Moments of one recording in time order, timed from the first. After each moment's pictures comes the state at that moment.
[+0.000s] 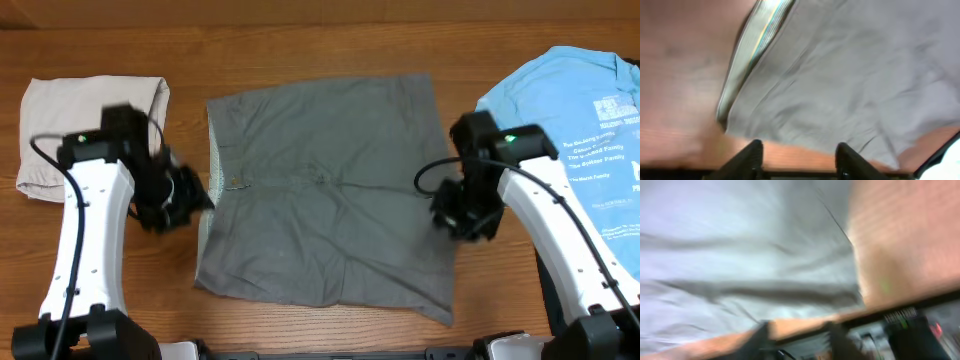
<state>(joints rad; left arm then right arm) 0.15 1.53 1.32 -1.37 0.31 -0.30 0.20 1.52 1.27 -1.44 -0.16 0.68</state>
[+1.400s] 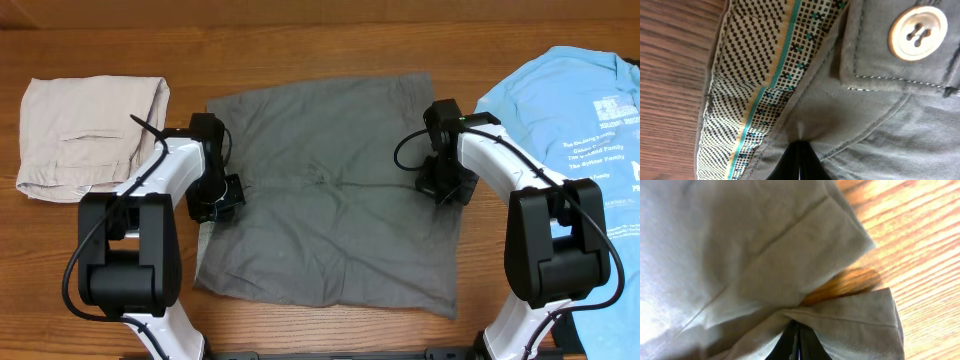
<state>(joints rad) -0.05 1.93 1.18 -0.96 0.07 -0.36 0.18 1.94 1.27 -0.97 0.08 0.65</state>
